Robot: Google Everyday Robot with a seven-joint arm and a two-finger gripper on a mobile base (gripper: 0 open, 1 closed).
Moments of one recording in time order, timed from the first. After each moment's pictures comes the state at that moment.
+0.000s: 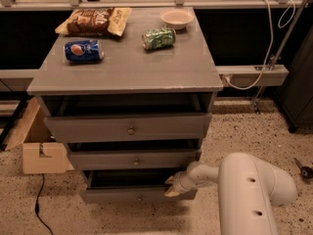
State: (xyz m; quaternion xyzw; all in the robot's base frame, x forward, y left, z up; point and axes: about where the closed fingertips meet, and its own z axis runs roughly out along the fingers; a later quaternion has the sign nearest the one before) arm 0.596 -0.064 0.170 -0.66 0.69 0.15 0.25
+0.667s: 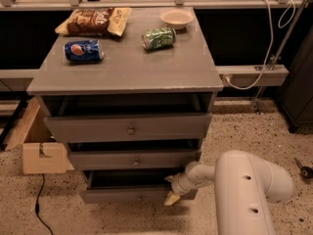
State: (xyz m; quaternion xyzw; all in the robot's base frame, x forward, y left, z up) arm 0.581 -0.065 0.167 -0.67 0.69 0.16 0.22
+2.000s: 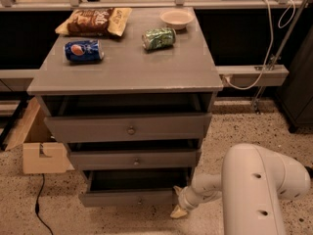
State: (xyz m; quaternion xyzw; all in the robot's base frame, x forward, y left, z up) arm 0.492 -0.097 0.175 -0.64 0.74 0.18 0.15
